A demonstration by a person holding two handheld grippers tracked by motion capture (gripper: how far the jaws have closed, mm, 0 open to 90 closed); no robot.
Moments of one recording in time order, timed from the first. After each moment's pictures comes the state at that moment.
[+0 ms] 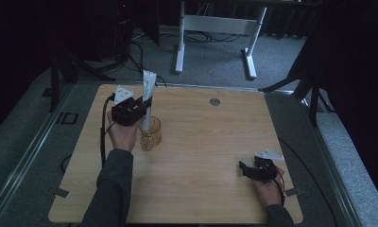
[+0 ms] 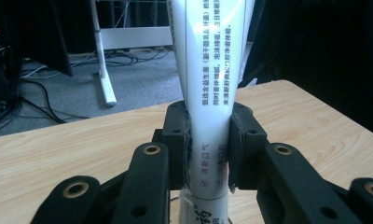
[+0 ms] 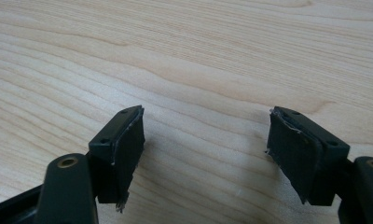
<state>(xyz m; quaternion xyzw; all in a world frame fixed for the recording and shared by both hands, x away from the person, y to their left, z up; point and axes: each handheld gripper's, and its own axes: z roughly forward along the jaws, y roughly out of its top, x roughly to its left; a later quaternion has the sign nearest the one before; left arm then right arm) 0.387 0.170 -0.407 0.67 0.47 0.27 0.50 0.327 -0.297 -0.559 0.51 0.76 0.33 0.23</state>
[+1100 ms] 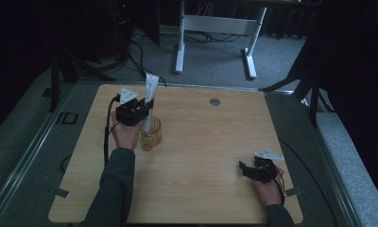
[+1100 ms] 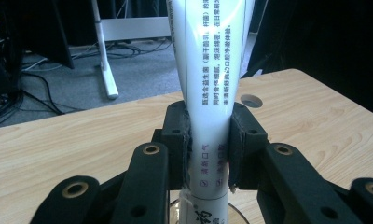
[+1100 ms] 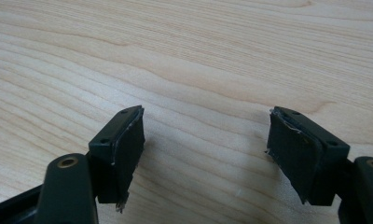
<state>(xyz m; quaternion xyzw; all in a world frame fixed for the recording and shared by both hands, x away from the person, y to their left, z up) 0.403 0.166 -0.427 0.69 0.47 0.27 0.49 0.327 -0.297 -0.559 0.51 0.76 0.33 0.23</state>
